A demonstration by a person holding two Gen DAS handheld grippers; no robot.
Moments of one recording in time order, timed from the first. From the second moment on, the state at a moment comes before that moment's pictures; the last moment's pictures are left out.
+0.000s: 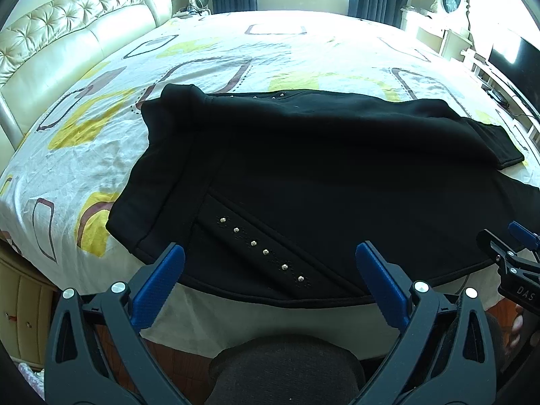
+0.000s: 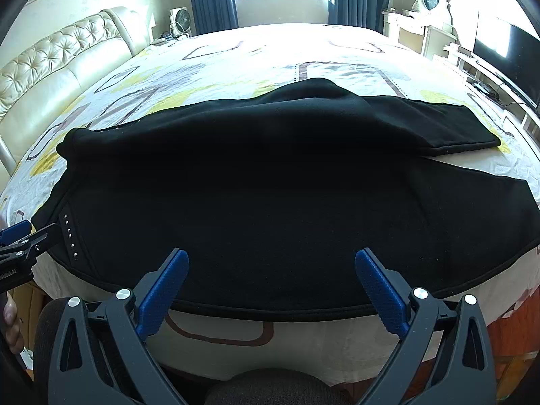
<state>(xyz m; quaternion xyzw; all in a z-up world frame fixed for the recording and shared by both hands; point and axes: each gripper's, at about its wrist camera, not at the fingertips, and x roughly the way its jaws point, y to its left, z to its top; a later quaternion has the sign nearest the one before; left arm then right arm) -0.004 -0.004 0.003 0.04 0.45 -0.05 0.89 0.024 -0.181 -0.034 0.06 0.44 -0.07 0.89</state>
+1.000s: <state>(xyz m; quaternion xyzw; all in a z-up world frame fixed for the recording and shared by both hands) -0.005 -0.007 -0.001 0.04 0.46 -0.05 0.89 0.026 -0.182 -0.040 0.06 0.45 -0.07 0.89</state>
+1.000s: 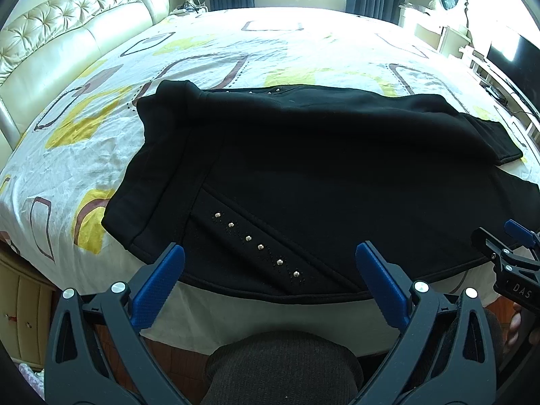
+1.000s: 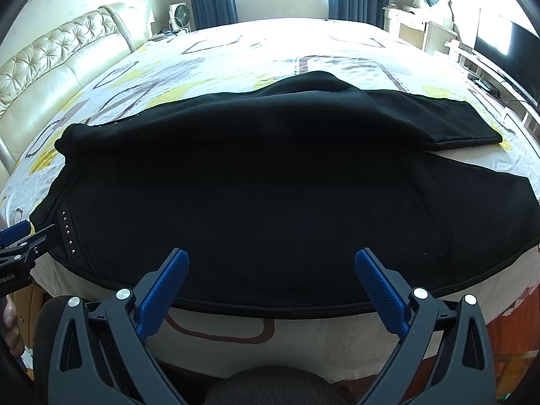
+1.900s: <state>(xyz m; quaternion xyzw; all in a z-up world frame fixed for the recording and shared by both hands) -0.006 -0.008 0.001 0.03 0.46 -0.05 0.89 0.024 -0.182 -0.043 0.06 0.46 -0.07 0.89</state>
